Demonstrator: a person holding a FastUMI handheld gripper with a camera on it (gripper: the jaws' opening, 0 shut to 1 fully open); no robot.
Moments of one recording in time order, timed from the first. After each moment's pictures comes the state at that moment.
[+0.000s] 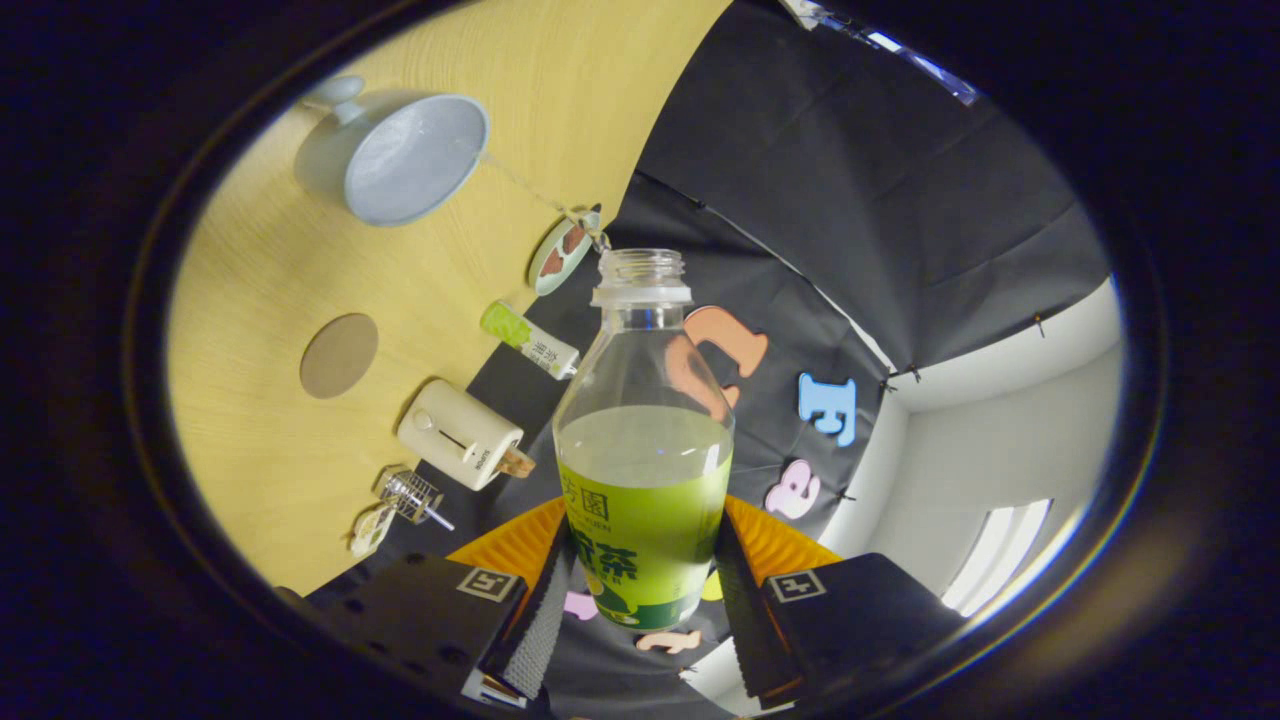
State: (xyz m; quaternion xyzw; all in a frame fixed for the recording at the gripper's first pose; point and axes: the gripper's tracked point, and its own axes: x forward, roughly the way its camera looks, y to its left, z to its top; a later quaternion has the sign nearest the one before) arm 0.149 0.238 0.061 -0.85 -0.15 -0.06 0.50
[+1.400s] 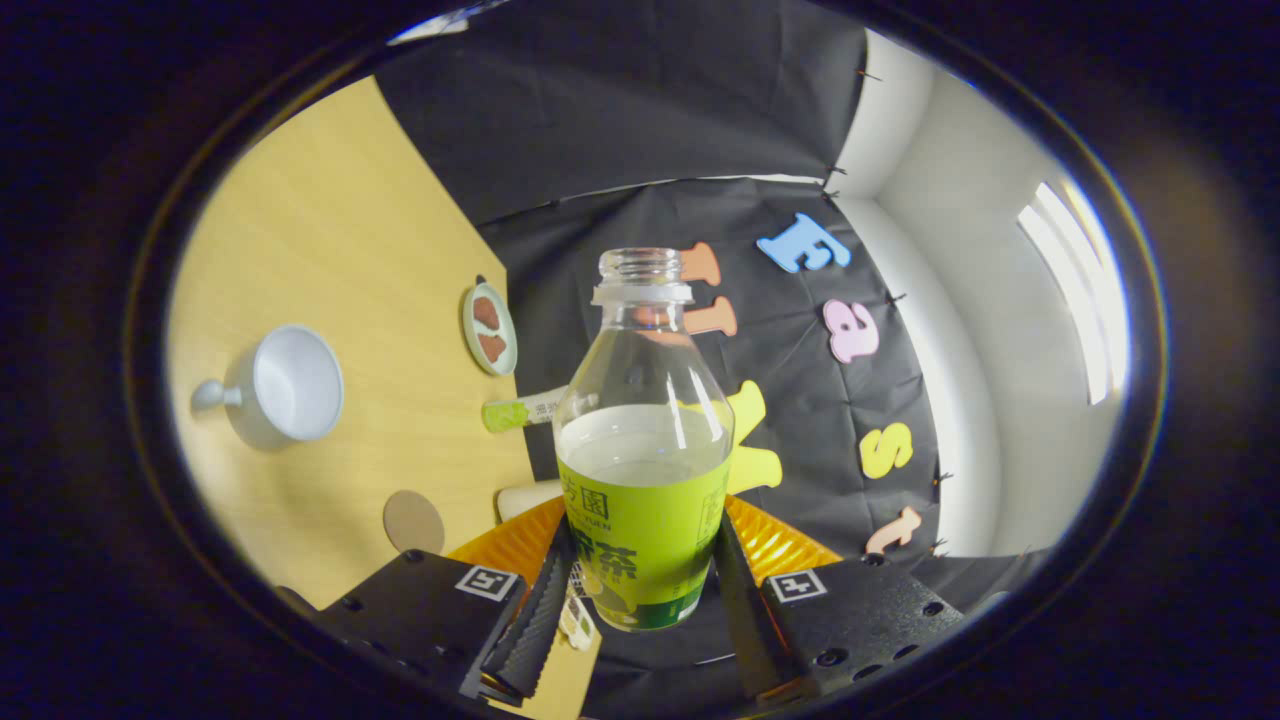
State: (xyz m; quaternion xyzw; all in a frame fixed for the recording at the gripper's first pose) arm 0.141 0.213 0.050 -0.56 -0.06 0.02 0.83
